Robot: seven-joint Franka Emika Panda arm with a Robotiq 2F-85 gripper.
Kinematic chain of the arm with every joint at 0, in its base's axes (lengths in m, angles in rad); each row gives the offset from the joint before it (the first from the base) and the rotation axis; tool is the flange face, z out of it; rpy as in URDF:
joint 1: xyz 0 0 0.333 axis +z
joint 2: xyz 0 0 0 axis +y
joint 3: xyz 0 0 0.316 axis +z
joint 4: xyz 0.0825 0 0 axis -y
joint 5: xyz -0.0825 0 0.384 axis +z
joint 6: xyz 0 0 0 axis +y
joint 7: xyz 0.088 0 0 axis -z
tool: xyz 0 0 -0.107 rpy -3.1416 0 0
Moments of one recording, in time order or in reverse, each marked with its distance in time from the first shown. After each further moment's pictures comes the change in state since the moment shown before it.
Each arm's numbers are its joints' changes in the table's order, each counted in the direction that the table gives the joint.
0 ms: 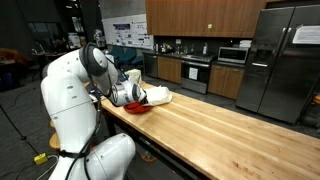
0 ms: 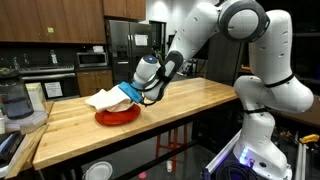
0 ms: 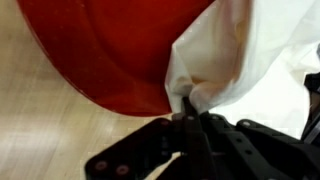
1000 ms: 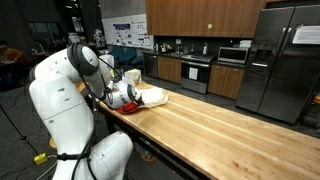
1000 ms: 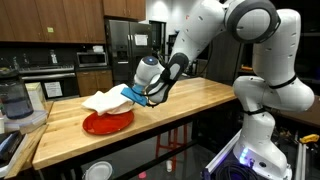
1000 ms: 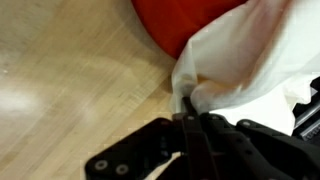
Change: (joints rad) arm 0.202 0.004 -0.155 -0.065 -0.099 0.026 -0.117
